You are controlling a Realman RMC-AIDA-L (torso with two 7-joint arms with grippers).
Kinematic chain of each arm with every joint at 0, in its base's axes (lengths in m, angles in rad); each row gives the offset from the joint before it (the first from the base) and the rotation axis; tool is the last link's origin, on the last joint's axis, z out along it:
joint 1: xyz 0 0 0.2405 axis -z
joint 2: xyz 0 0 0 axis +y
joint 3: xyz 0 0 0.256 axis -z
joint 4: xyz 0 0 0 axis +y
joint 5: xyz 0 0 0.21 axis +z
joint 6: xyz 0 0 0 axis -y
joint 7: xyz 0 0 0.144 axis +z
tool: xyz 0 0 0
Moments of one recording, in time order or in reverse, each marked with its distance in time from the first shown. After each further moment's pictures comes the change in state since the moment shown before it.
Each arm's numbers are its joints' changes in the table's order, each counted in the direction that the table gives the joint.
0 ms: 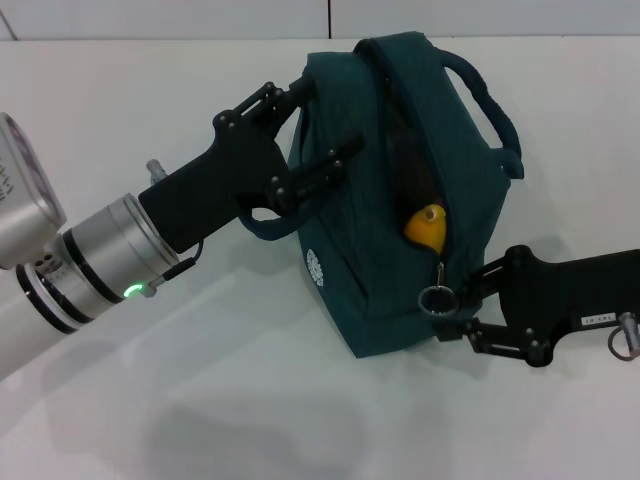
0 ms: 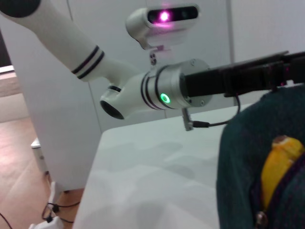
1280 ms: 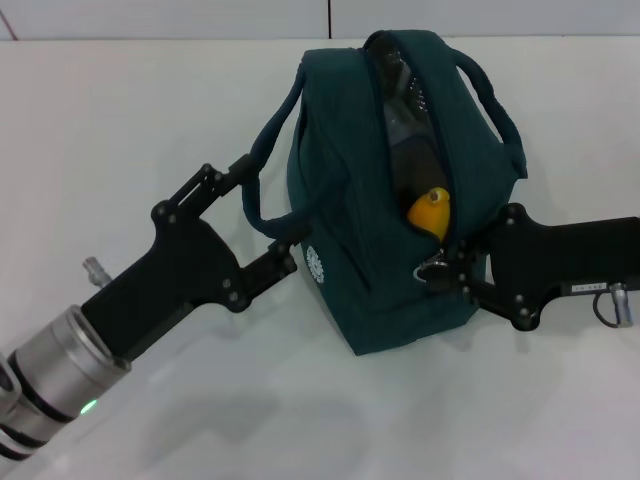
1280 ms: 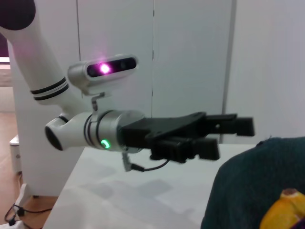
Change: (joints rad) left arm -0.179 0.001 -0.004 -0.092 0.000 -0.150 0.357; right arm -0.008 0.002 0.001 -0.010 0.090 -0.024 -0.164
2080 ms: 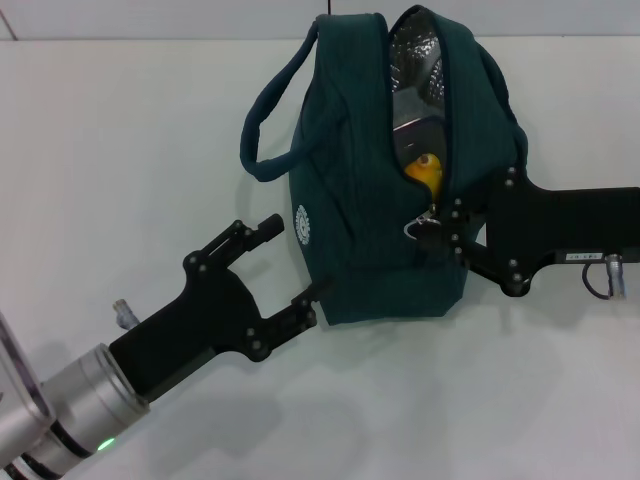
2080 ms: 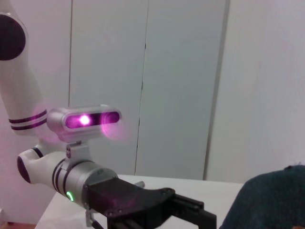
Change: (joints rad) left arm -0.008 0.000 -0.073 -0.066 0.013 0.071 0.010; right arm -0.006 0.000 0.003 0.008 0.113 0.001 -0.058
